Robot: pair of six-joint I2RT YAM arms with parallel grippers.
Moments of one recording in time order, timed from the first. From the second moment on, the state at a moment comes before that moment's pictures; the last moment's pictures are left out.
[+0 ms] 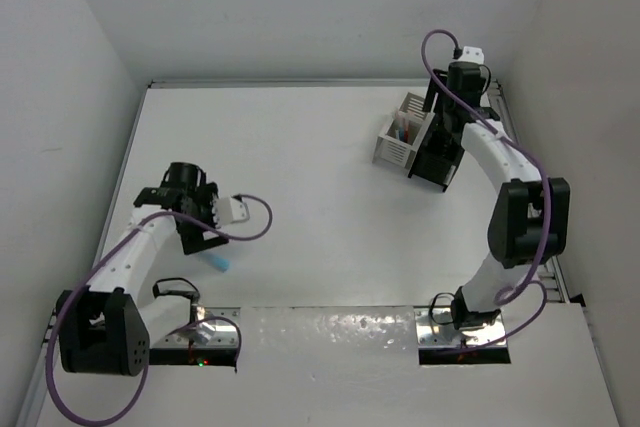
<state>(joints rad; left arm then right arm) -0.03 1.10 0.78 -0.89 0.10 1.20 0.06 1.74 1.34 -0.13 0.31 0.15</state>
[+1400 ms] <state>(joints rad) -0.30 1.44 1.28 -0.72 0.32 0.67 0.62 1.48 1.03 0.02 -0.02 0.44</state>
